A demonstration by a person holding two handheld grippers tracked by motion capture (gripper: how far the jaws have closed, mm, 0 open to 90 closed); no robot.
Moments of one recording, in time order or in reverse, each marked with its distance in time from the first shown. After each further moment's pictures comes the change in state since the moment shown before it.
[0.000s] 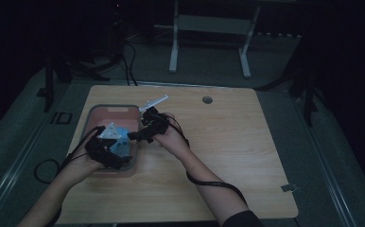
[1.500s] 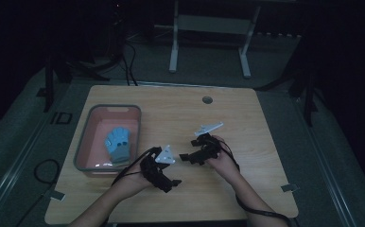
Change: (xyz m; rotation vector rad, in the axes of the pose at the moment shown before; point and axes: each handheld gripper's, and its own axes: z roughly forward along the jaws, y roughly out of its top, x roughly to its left) left arm -0.112 0.048 0.089 -0.063 -0.259 0.186; right arm -0.049 -0.147 -0.091 0.033 -0.098 0.071
